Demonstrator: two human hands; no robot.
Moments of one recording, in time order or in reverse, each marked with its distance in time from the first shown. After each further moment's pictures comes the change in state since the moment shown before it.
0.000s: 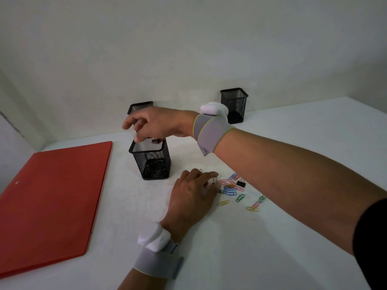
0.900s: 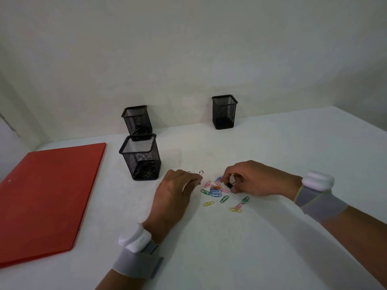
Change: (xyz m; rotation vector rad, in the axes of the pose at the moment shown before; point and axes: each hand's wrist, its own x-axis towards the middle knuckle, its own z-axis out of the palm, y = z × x) left_hand -0.006 -0.003 -0.009 -0.119 0.203 0.075; right_hand -0.182 0.153 -0.021 -0.485 0.068 0.254
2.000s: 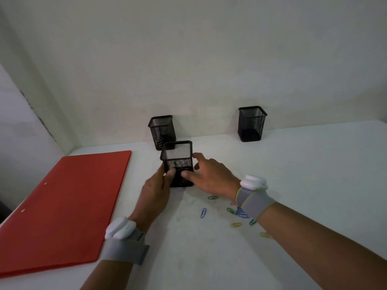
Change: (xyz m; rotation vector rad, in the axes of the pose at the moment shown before) left_hand 0.022 -0.076 -0.058 -0.190 -0.018 -0.414; right_hand 0.114 -0.107 0.026 0.177 0.260 -0.054
